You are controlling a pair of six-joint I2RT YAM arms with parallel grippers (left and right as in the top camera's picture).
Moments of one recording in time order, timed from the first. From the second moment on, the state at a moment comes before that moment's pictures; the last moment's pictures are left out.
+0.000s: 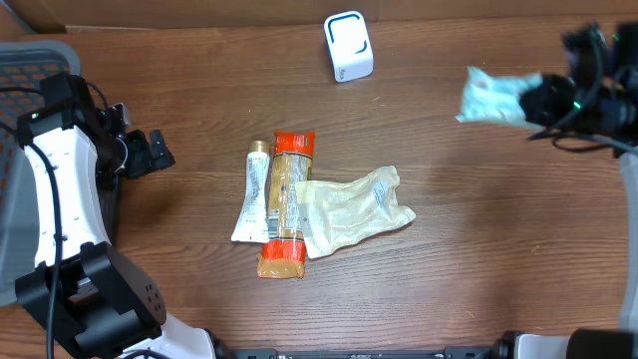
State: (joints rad) left arm 0.42 1.77 1.57 -1.20 0.10 0.03; right arm -0.21 1.53 1.58 -1.09 -0.37 0.14
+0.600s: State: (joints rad) left arm 0.42 1.77 1.57 -1.20 0.10 0.03; right arm -0.50 1.58 0.90 -0.57 -0.33 0.40
